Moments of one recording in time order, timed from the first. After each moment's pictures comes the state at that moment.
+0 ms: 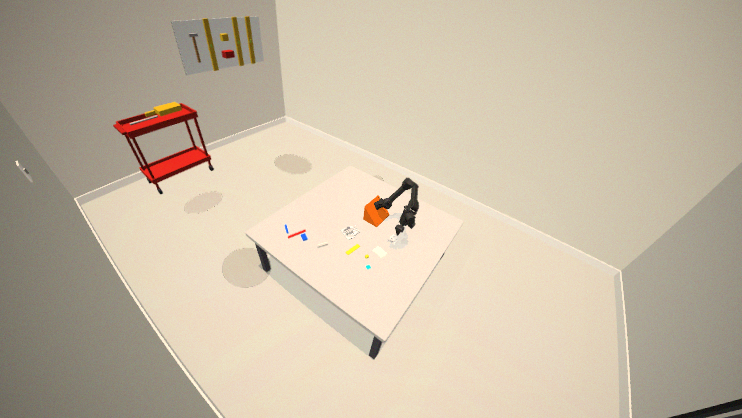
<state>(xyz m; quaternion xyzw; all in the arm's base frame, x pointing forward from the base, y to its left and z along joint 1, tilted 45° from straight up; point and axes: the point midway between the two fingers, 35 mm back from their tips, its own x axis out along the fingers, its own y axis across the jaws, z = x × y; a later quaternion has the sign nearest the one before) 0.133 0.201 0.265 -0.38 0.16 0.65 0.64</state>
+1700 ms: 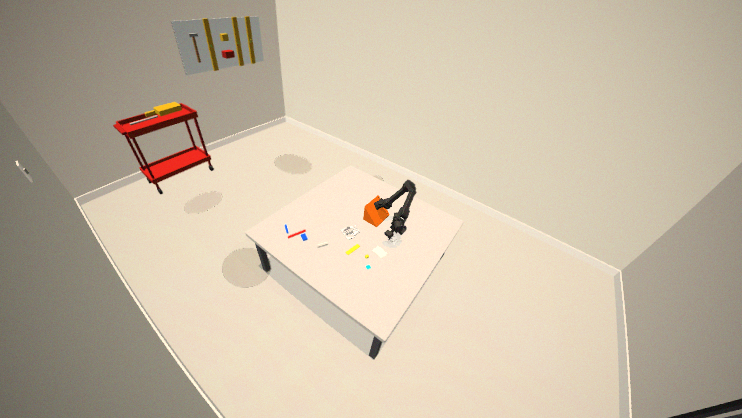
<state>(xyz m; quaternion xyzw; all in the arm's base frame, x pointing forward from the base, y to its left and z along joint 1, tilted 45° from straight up) 0.130 0.226 0.174 -0.27 0.26 0.69 0.62</state>
